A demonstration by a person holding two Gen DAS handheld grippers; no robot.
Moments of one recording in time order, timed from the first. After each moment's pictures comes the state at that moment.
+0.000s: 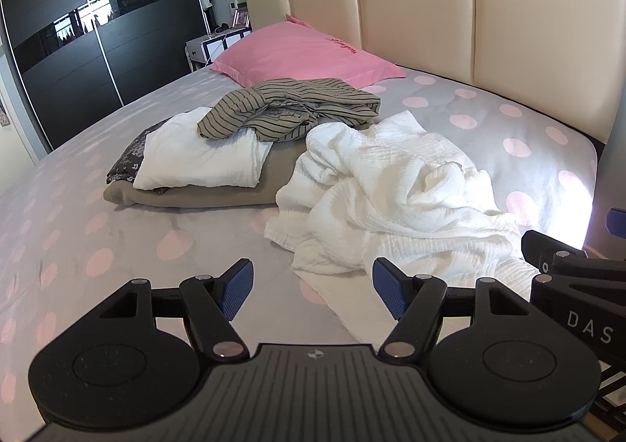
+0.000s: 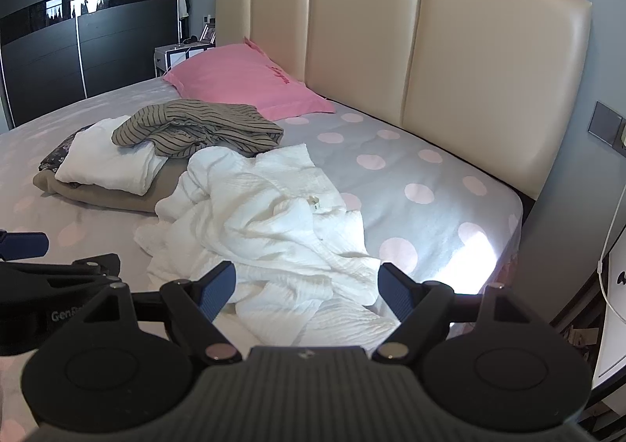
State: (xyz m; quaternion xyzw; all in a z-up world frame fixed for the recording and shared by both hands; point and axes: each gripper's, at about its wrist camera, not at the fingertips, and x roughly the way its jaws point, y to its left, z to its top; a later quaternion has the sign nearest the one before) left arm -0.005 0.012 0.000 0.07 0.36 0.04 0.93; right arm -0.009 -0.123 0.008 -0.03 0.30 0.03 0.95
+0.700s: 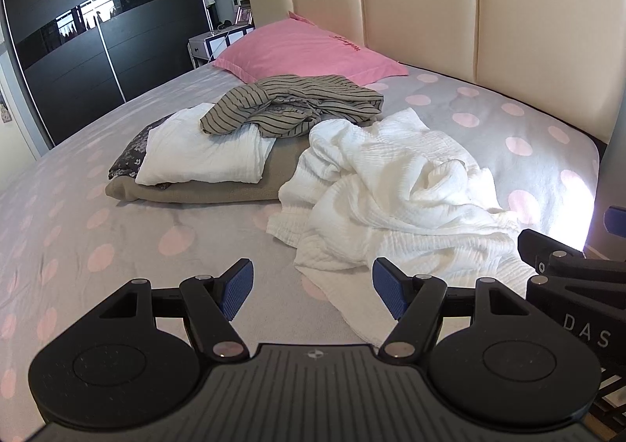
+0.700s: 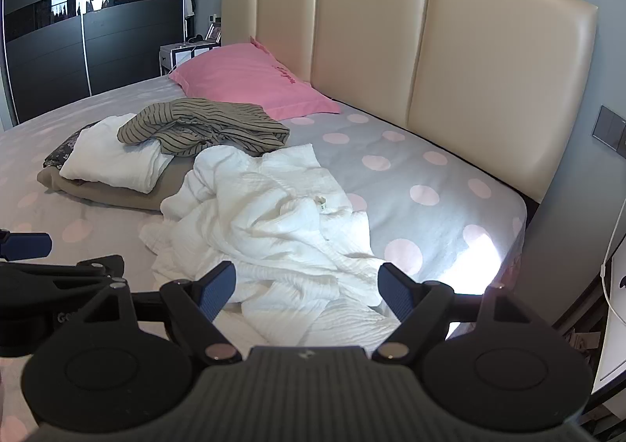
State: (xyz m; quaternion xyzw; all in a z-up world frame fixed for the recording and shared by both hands) left arm -0.006 0.014 -0.001 0.06 0.37 0.05 0.93; right arm -0.010 -0.118 0.007 -0.04 0.30 0.04 0.95
